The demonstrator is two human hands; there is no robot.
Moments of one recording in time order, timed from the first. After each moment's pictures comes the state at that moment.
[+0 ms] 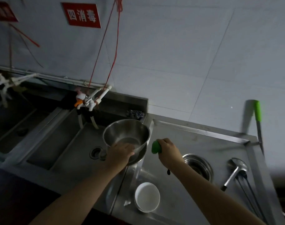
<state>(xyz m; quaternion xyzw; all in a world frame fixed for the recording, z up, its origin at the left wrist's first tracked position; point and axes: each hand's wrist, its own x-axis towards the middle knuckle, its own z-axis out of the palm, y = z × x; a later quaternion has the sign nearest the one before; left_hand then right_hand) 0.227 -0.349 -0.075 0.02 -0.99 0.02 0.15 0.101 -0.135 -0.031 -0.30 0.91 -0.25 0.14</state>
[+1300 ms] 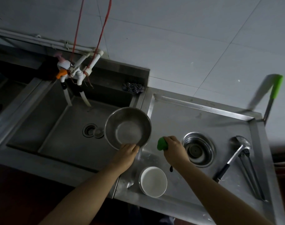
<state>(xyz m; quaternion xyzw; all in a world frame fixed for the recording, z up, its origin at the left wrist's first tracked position) 0.235 -0.360 -0.229 -0.05 -0.99 -0.08 0.08 0.115 -0.150 -0.113 -0.22 0.93 -0.19 0.21</state>
